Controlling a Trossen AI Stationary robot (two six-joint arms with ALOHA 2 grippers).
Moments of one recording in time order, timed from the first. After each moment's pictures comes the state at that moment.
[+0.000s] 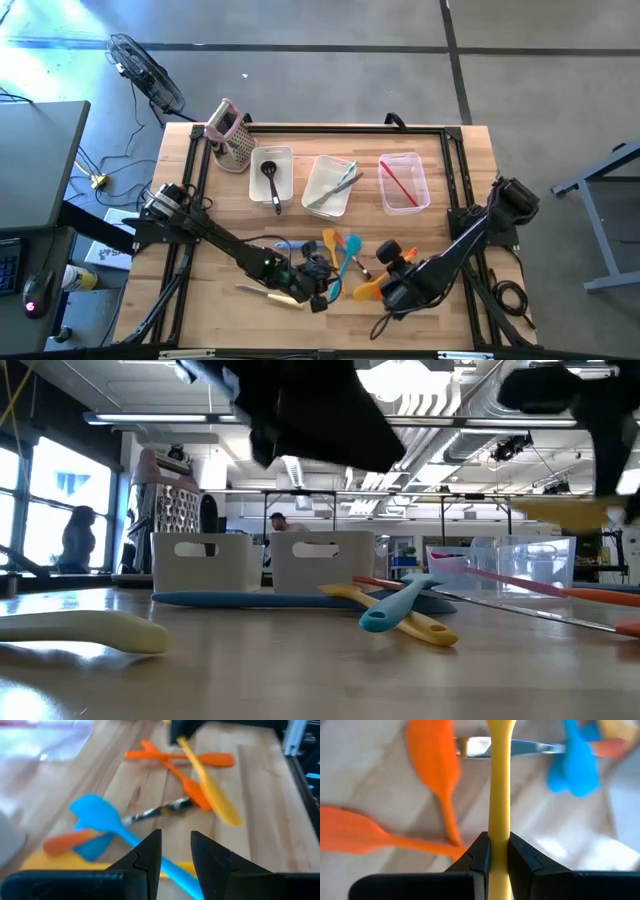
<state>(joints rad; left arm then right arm) -0.50 1.90 1.23 0.08 -0.55 -0.42 0.71 1.73 1.23 -1.08 0.37 0.06</state>
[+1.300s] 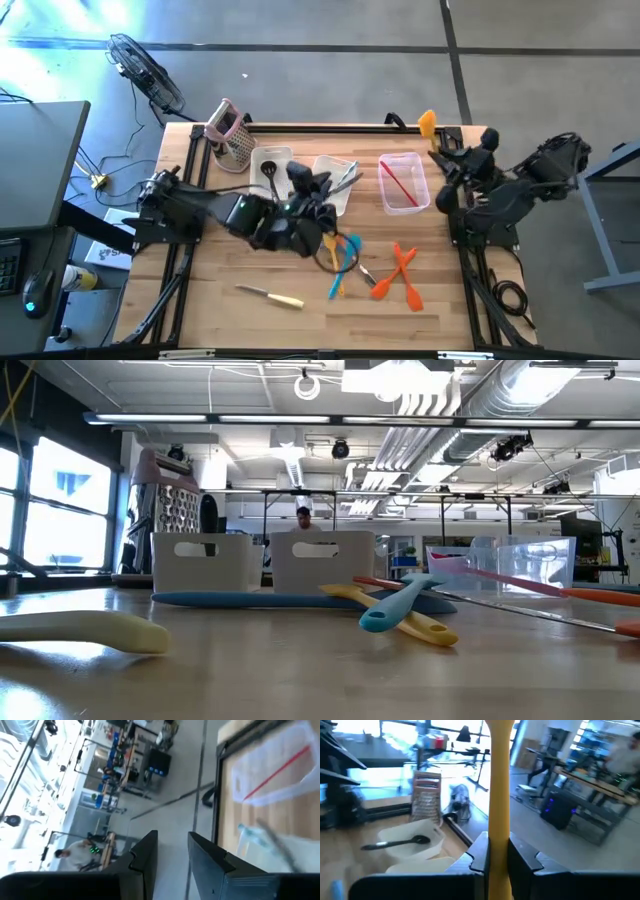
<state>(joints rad) -0.36 1.81 2.04 -0.88 -1.21 0.49 0.60 0.98 1.38 -1.04 1.28 0.43</state>
